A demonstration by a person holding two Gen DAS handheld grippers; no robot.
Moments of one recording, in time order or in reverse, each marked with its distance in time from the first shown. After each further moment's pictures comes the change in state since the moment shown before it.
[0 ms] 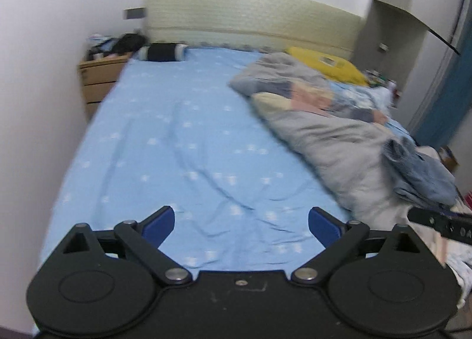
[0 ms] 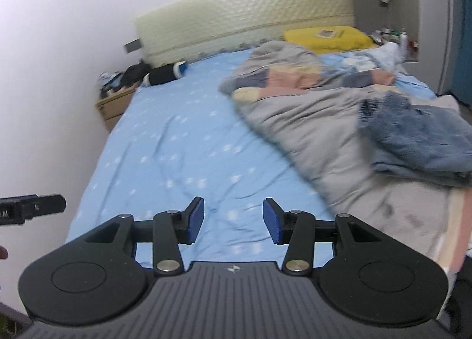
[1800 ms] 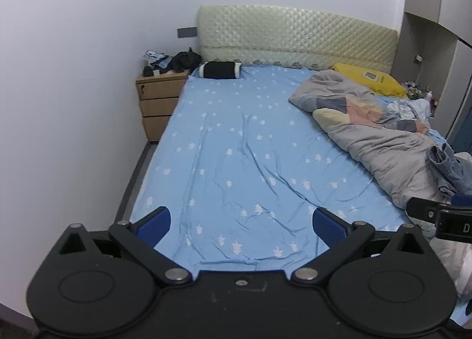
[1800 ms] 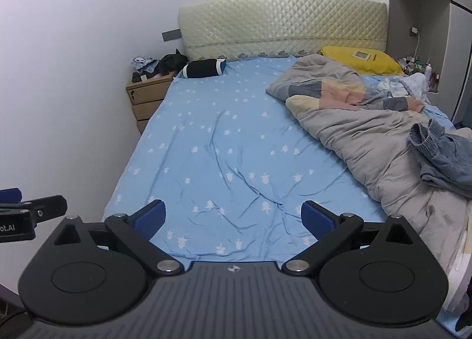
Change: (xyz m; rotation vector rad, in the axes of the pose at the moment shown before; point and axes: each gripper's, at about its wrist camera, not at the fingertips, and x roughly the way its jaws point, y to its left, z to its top) left arm -0.103 0.118 -0.027 0.018 -0.064 0.163; right arm -0.031 0.193 -0.034 -0.105 -0.028 -0.037
